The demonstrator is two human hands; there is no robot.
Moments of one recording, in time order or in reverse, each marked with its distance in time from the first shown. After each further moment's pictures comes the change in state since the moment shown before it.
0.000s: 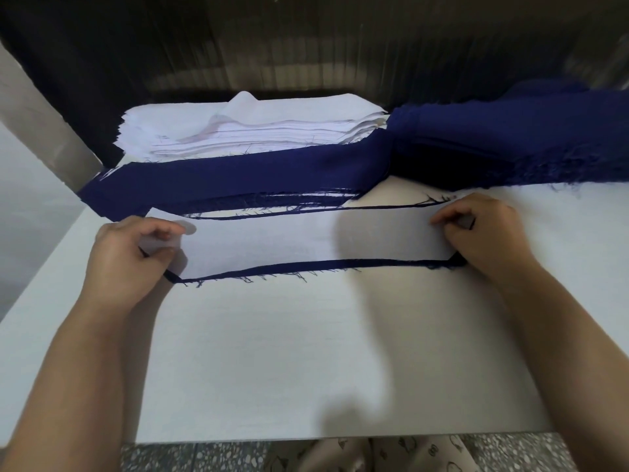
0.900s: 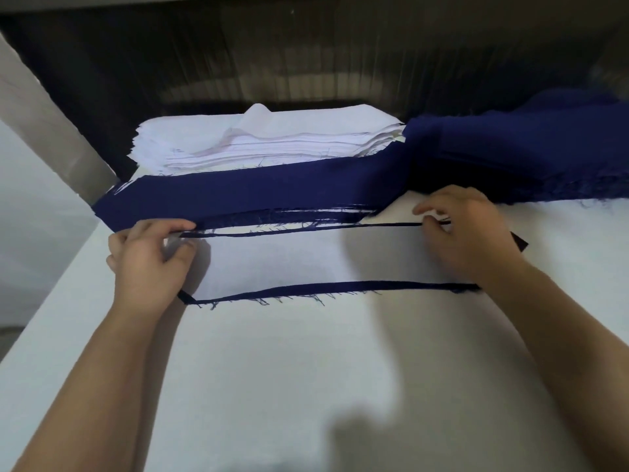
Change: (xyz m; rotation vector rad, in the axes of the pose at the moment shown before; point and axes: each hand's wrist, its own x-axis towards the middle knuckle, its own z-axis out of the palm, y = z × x) left_hand 0.017 0.001 0.019 0.088 0.137 -0.200; right_hand 0.025 -0.041 0.016 -0.149 -0.052 -0.172
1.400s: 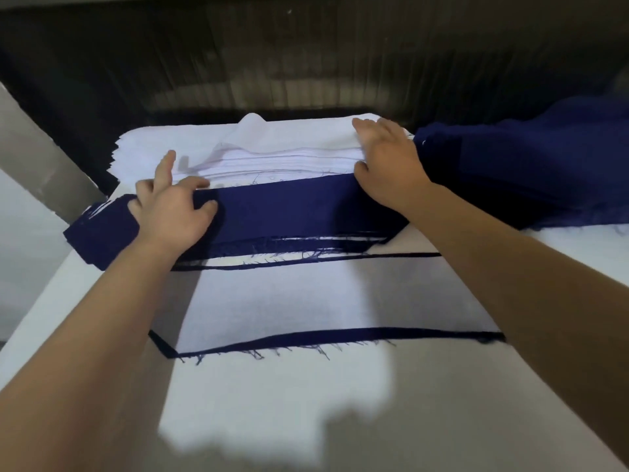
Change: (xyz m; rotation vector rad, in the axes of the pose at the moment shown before) left_hand 0.111 0.026 0.046 0.282 -0.174 0.035; right_hand 0.145 -0.040 0.046 -0.115 -0.094 -0.052
